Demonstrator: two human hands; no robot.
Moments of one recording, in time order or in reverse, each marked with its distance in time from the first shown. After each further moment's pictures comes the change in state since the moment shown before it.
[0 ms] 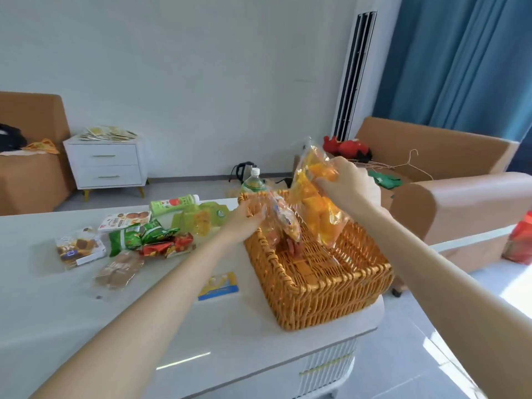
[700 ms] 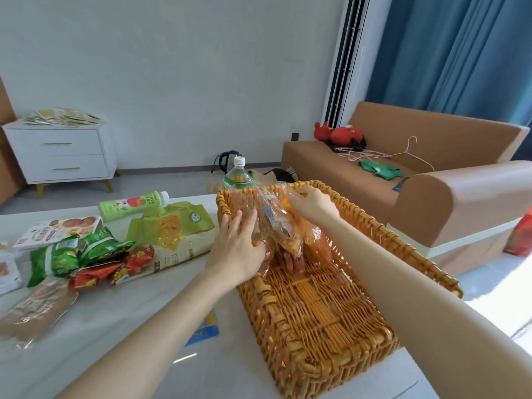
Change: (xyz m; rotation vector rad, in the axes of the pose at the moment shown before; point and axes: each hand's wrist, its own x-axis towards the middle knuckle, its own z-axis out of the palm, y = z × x) left_hand 0.098 -0.070 0.058 0.537 -0.055 0.079; right_hand 0.117 0.060 0.192 0.143 -0.282 0.166
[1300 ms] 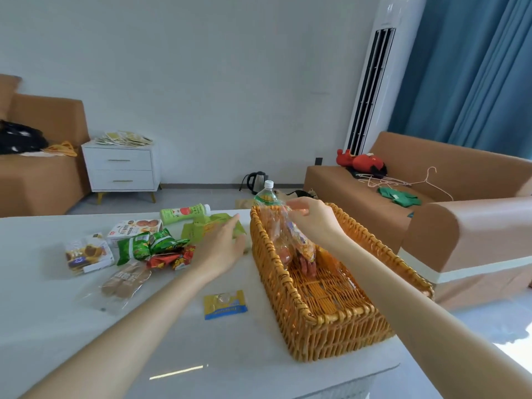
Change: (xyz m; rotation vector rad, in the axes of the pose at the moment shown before) left_hand -0.101 -0.014 -0.093 -0.060 0.222 -0.021; right_hand -0.140 -0.077 -0.063 0.175 -0.032 -0.358
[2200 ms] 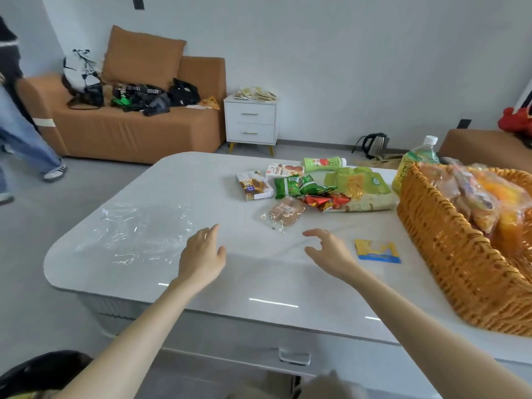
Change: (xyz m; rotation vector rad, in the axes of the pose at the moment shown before) left_hand -0.217 -0.261 -0.111 0.288 0.086 -0.575; right_hand -0.118 -0.099 0.263 -0.012 -0.512 -0.066
